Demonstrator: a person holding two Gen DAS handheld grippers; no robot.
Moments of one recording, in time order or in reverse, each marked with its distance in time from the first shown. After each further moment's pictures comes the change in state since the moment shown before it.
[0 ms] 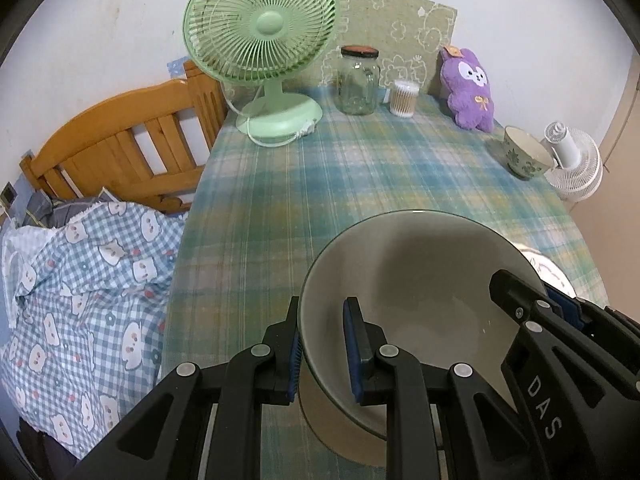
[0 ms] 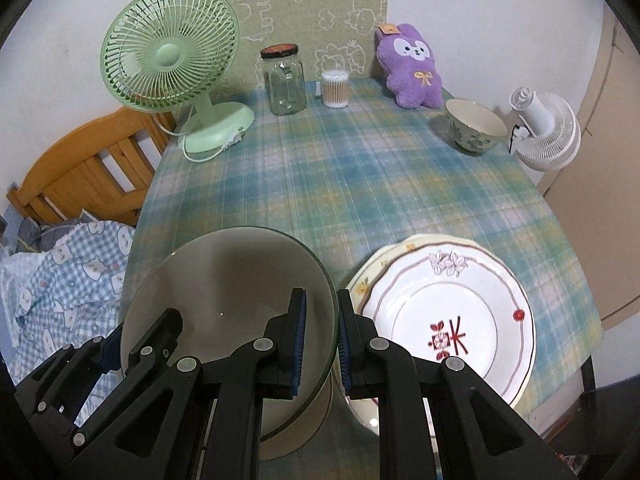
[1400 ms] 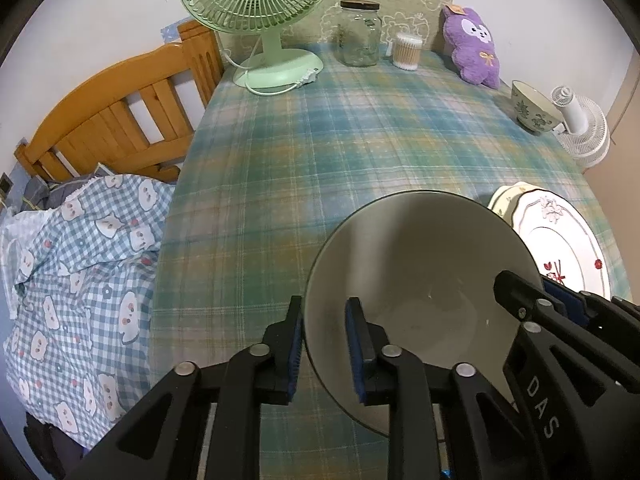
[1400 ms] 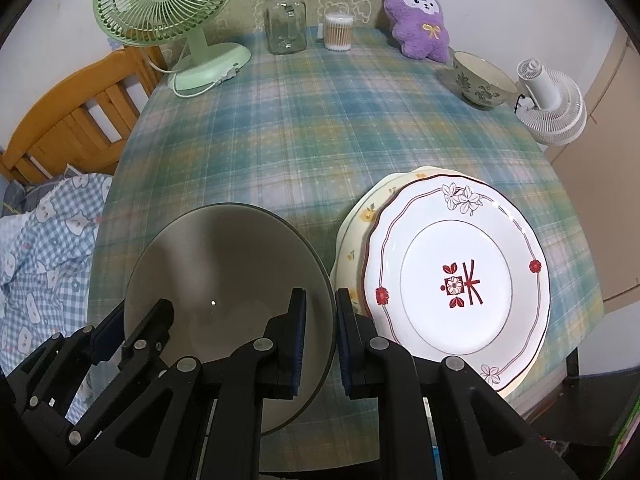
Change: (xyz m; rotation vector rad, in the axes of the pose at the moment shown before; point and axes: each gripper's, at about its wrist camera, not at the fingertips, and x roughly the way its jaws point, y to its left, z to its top) left arm 0.024 0.006 -0.034 0.026 0.105 0.002; right arm 0.031 0.008 -0.031 -0.040 0.154 -0.043
